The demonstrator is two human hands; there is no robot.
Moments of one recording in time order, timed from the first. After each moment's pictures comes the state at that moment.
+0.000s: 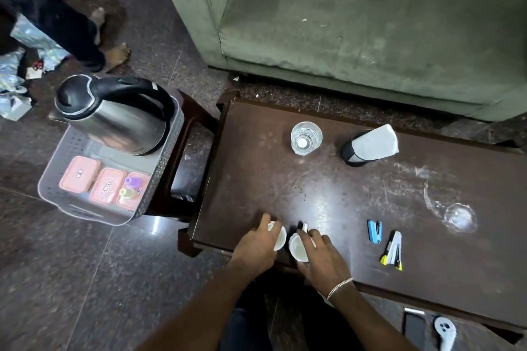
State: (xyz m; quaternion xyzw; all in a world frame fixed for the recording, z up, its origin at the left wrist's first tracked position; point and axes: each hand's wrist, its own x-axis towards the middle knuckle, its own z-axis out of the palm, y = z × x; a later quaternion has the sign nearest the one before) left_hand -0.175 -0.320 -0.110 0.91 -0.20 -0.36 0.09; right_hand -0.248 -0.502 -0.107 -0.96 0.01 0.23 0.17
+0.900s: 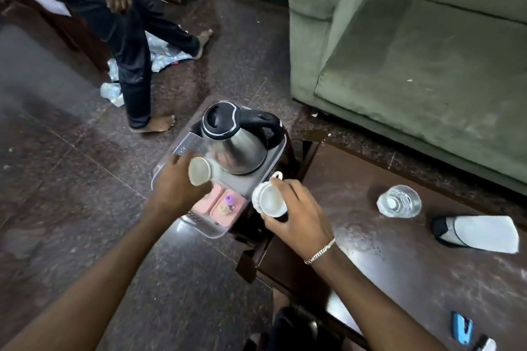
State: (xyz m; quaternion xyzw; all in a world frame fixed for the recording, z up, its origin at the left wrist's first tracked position) left_hand 0.006 -0.025 0.064 0.96 0.16 -0.09 0.21; right_hand -0.033 -0.298 0.029 -0.92 -0.14 0.02 0.35
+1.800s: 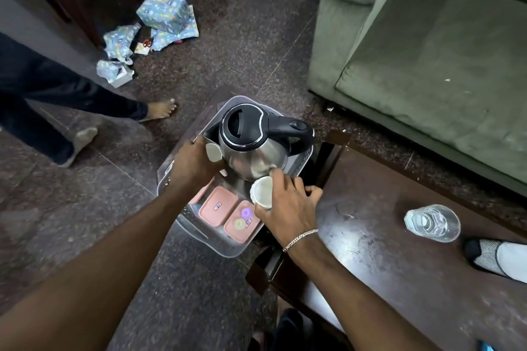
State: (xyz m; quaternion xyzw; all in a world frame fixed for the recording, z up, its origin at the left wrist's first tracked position) left_hand 0.094 0.012 -0.001 0.95 0.18 -0.11 0.21; right_hand 0.029 -0.202 -0.019 -0.98 -0.07 0.05 0.18
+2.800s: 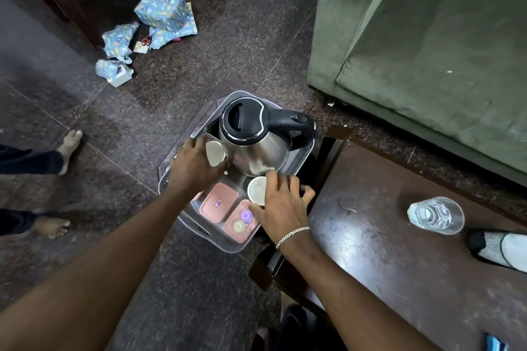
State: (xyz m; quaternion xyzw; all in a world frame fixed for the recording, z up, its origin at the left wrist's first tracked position) left_hand 0.079 0.026 -0.022 0.97 0.15 -0.14 0.15; right_hand 0.017 -0.186 -0.041 -0.98 -0.07 0.06 0.17
